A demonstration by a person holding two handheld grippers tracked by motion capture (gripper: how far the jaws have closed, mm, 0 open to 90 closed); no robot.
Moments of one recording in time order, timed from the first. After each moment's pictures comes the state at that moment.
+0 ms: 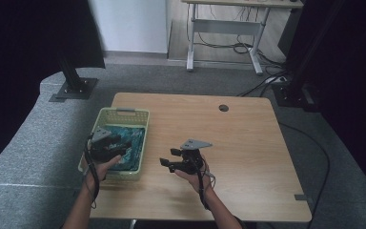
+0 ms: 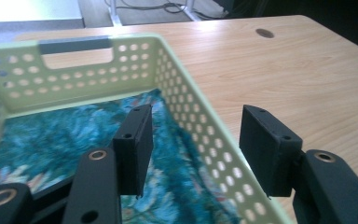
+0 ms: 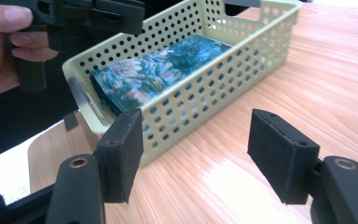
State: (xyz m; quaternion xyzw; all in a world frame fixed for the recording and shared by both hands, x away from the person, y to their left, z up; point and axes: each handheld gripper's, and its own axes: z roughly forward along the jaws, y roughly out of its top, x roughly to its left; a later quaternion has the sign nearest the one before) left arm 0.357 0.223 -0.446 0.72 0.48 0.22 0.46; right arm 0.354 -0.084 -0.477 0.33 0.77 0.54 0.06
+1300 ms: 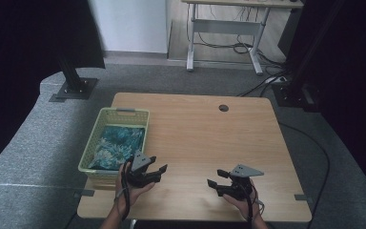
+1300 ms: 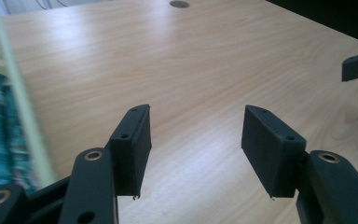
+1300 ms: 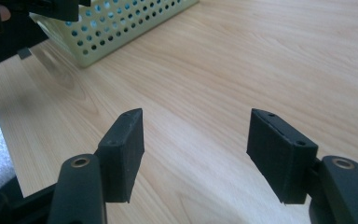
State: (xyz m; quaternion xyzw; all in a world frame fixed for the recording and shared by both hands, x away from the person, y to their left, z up) left arm 0.303 0.121 -0.487 0.77 0.39 0.19 0.47; right arm 0.288 -0.228 -0.515 0.37 0.78 0.49 0.12
